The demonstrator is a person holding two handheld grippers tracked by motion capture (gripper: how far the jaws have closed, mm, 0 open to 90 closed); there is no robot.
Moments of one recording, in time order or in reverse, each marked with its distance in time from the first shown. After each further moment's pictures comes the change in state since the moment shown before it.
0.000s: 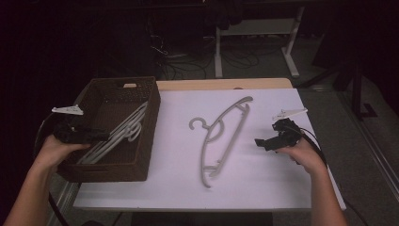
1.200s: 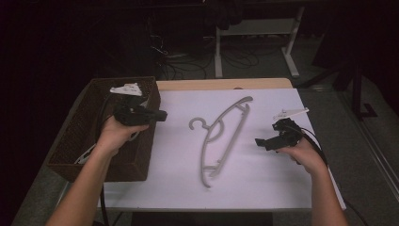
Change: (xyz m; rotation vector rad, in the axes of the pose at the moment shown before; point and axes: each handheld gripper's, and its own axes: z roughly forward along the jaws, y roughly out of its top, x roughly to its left) left arm -0.128 0.115 0.077 -0.155 -0.224 0.173; right arm -0.001 0.000 -0.002 -0.009 0.013 0.006
